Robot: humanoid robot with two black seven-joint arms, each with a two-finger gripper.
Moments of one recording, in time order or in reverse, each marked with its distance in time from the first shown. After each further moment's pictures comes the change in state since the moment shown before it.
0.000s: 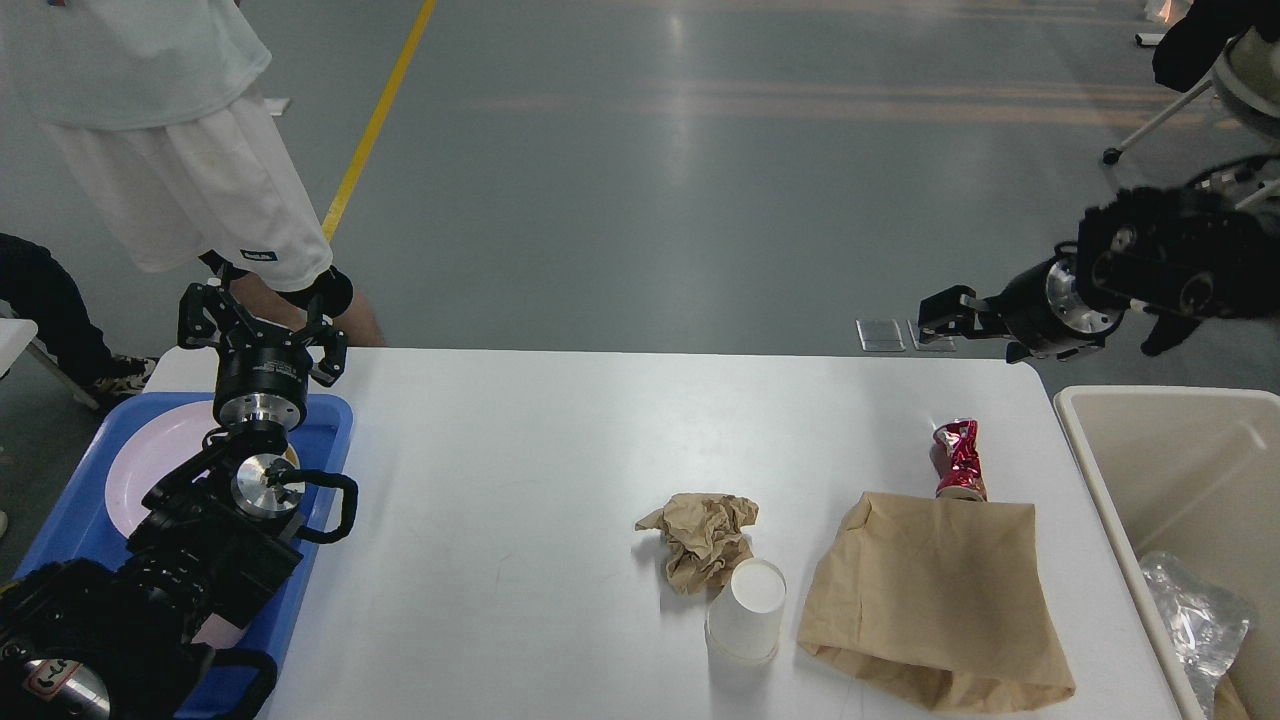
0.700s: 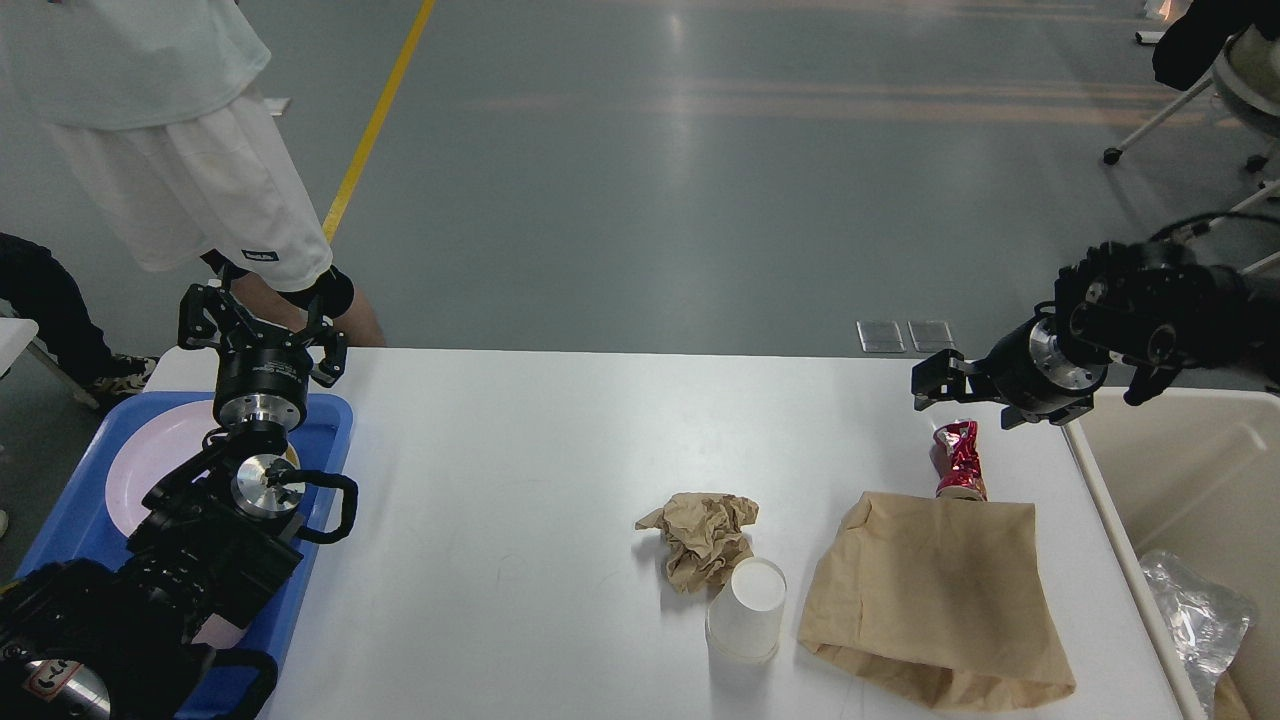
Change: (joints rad) left arm 0.001 0.000 0.000 0.000 0.000 0.000 0.000; right arm -0.151 0.036 0.008 -0.063 -0.012 0.026 -0.001
